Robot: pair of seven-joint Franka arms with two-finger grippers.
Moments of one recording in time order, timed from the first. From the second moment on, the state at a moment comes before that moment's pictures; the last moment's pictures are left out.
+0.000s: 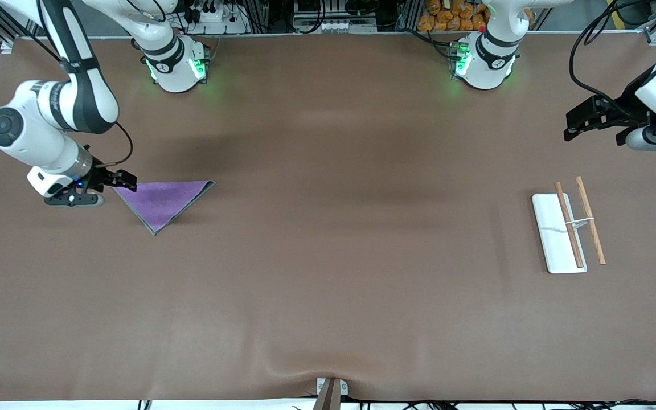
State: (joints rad) left arm 0.00 -0.01 -0.10 -1.53 -0.04 1.48 -0.03; right arm -0.11 0.06 0.01 -2.38 0.00 2.38 -0.11
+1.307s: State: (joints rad) left arm 0.00 0.00 -0.10 -1.54 -0.06 1.48 -0.03; right arm -0.21 0.22 0.01 -2.46 0.00 2.59 -0.23
